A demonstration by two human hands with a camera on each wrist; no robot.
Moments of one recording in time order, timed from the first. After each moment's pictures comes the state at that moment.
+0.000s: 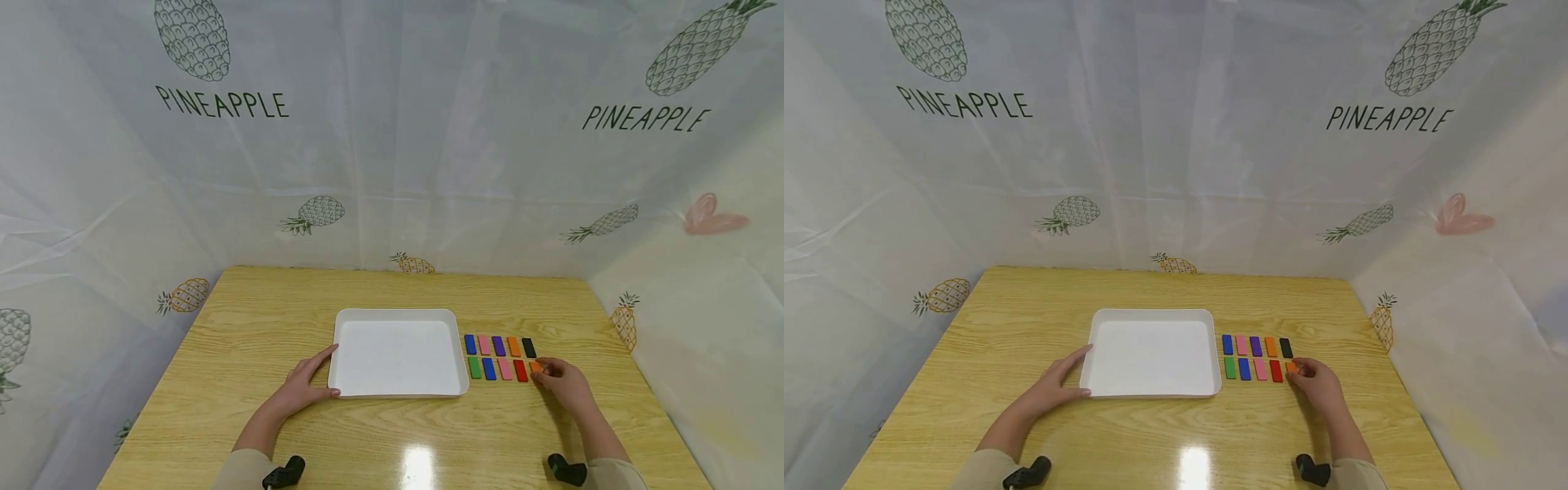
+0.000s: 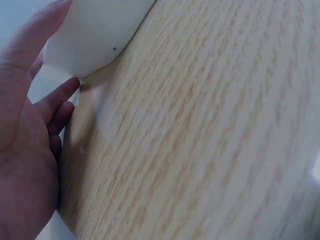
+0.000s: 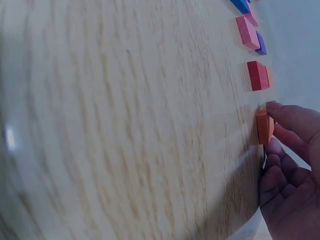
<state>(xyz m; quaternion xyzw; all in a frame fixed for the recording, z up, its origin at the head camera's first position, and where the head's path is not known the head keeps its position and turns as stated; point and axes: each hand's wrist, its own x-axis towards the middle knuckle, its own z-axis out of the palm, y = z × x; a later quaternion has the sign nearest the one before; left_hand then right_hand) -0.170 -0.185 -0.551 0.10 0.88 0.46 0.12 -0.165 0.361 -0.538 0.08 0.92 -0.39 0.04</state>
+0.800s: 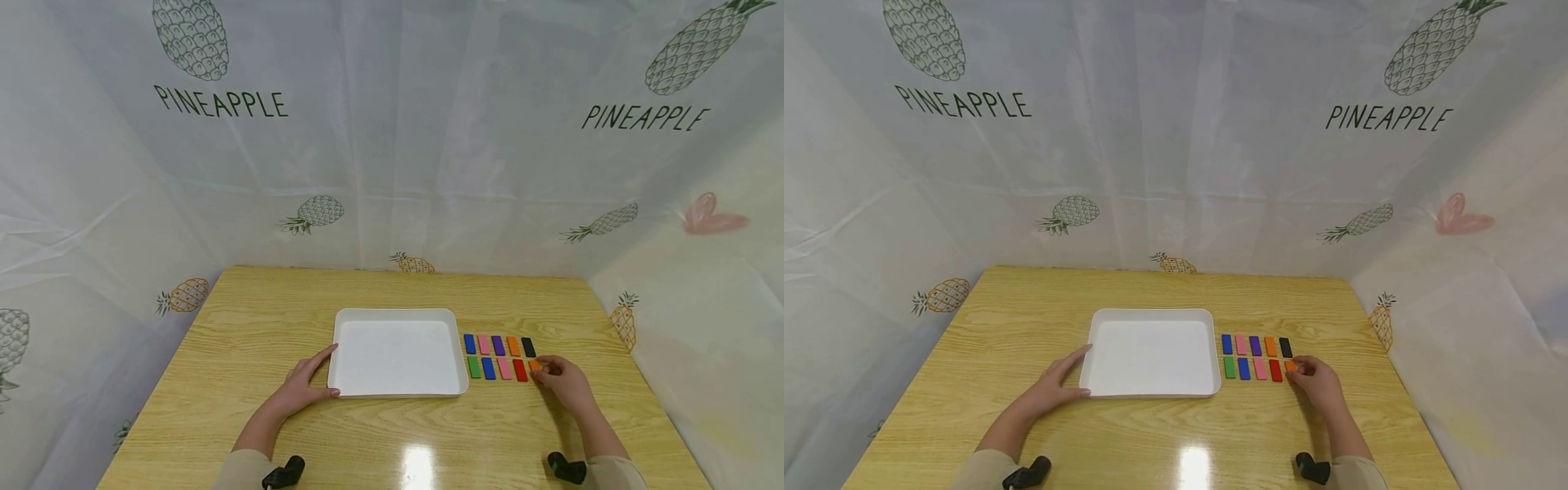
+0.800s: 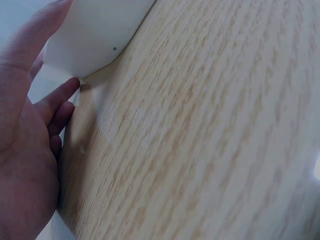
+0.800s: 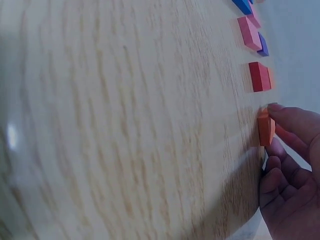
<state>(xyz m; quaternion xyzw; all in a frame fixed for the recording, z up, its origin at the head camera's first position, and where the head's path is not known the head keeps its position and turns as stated) -0.171 -0.185 -0.556 0.10 0.87 0.46 0.12 -0.166 0.361 -0.536 0.09 0.91 -0.40 0.05</state>
